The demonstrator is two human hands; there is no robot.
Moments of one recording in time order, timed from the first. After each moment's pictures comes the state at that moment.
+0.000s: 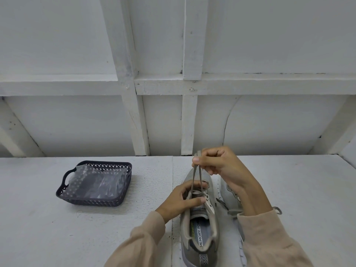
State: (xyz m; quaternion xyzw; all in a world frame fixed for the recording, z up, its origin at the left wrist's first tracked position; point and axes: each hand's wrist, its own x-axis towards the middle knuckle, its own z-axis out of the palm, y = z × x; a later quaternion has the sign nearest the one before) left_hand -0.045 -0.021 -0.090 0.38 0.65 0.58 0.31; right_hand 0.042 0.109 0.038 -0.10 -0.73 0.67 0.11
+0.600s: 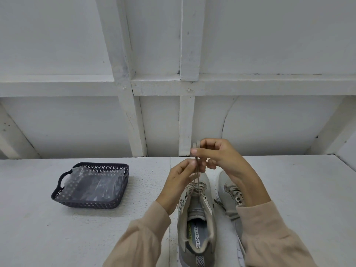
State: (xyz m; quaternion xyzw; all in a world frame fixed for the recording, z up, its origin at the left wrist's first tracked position) left_hand -0.040 0.000 -0.037 0.28 0.56 0.72 0.29; right_hand 0.028 0.125 0.042 -0.12 -0.74 0.65 0.12
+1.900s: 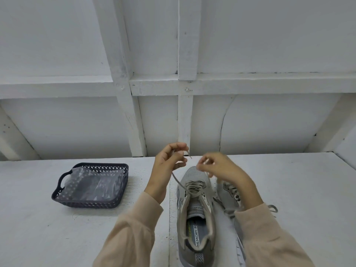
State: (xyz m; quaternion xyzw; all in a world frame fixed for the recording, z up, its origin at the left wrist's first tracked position) left_hand -0.056 -0.014 -0.004 0.24 0.58 0.75 0.21; right_hand 0.023 0.146 -0.001 -0.23 -0.88 0.42 0.01
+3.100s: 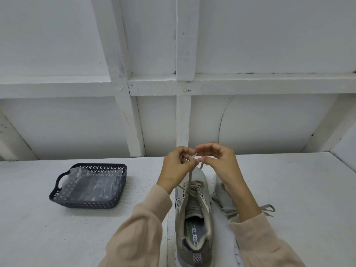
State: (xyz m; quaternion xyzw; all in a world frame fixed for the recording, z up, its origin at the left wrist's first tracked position) left_hand -0.060 0.015 -0.015 0.30 0.72 0.61 0.15; right_hand 0.033 0.128 0.001 -0.16 -0.72 0.61 0.28
